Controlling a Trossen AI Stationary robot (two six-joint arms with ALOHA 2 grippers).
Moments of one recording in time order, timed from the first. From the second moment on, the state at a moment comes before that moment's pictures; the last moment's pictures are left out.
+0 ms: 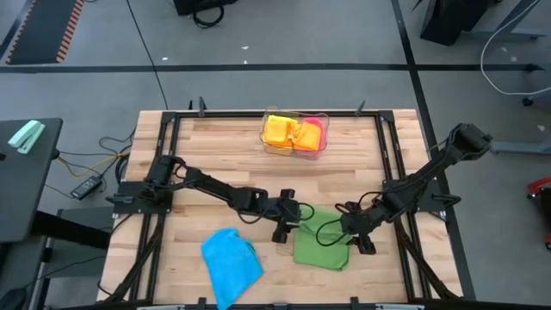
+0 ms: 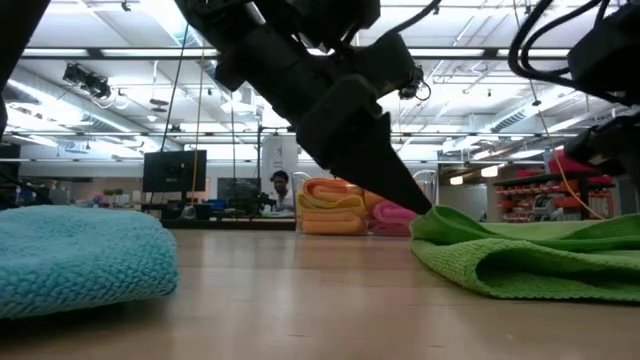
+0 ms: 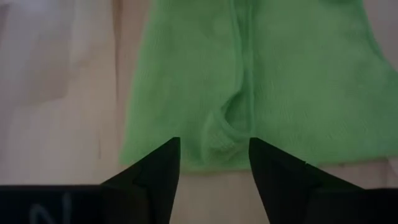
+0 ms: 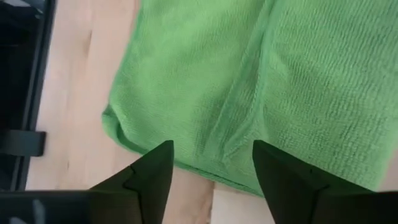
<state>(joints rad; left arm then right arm) -0.20 2.06 1.27 0.08 -0.07 0.06 0.59 1.21 0.50 -0.29 -0.02 0.58</state>
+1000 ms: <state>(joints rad) -0.21 1.99 1.27 0.00 -0.07 0.03 0.62 1.20 0.50 -0.31 0.29 0.60</state>
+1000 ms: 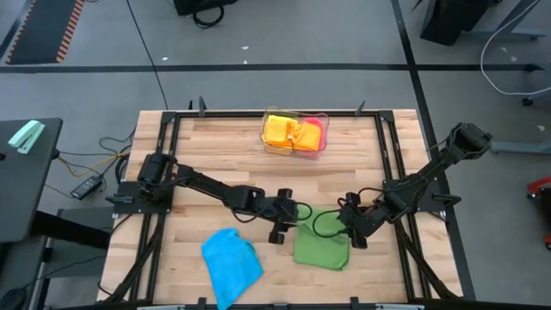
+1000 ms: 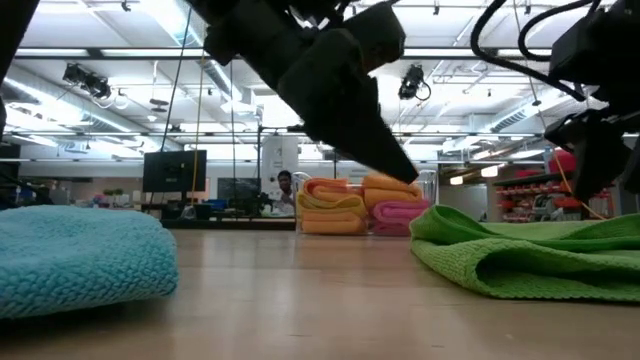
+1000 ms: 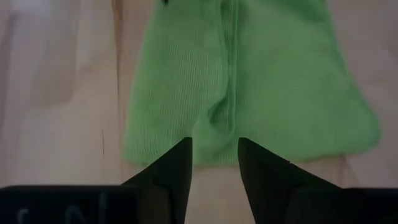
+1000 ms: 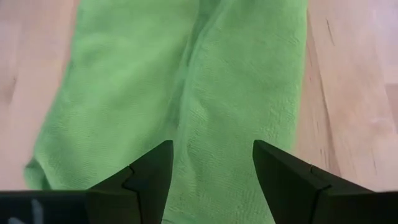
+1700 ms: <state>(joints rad) -0.17 2.15 1.27 0.23 -0.04 0.12 0.57 1.20 0.57 -0.55 0.29 0.66</state>
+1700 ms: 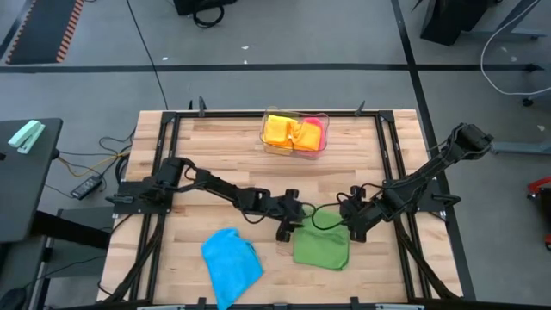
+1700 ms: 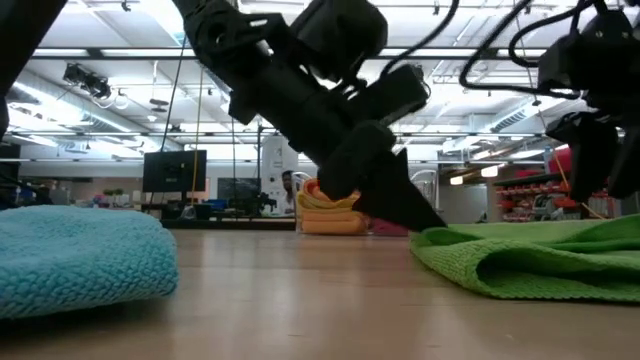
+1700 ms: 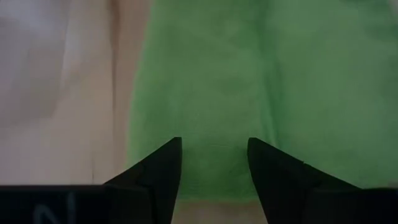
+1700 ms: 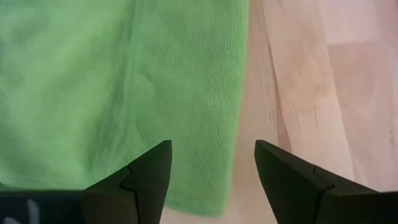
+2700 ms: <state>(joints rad) -0.19 2.15 1.27 0.24 -0.04 0.14 0.80 1.20 0.20 0.32 0.70 0.60</state>
